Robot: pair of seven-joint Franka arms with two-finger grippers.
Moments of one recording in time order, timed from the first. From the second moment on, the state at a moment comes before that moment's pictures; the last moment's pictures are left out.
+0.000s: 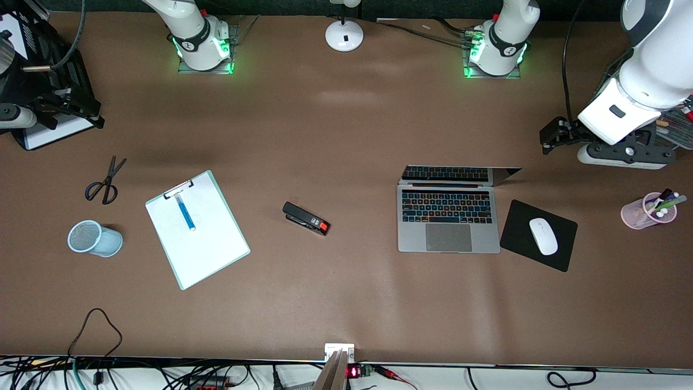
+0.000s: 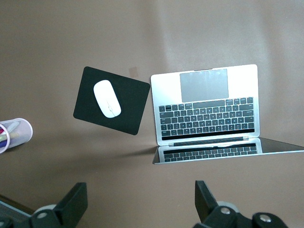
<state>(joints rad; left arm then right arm) -0.02 0.03 -0.13 -1.66 0.06 1.69 -0.07 0.07 -0.10 -0.05 -1.74 0.00 1.68 -0.01</state>
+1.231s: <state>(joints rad) -0.03 0.15 -0.14 -1.58 -0.01 1.50 -0.07 0.07 0.23 -0.07 -1.74 0.00 1.89 -0.29</state>
